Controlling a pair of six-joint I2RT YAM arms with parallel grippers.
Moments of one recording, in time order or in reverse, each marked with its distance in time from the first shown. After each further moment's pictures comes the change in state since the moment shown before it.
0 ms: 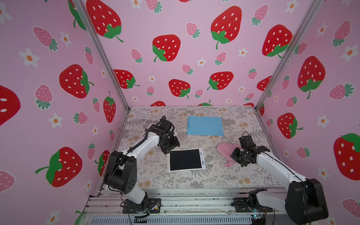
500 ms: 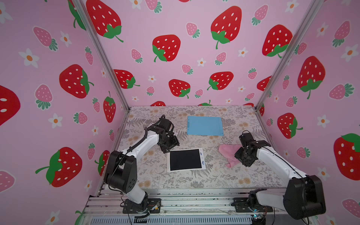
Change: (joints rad) left arm 0.021 0.008 0.028 -0.034 0.001 0.011; right arm -0.014 -0.005 0.087 -0.229 0.134 0.143
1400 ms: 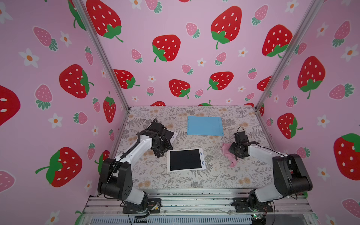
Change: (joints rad) left arm 0.106 -0.108 -0.156 -0.022 0.002 0.065; right arm 0.017 0.280 -0.074 0.568 0.011 -0.206
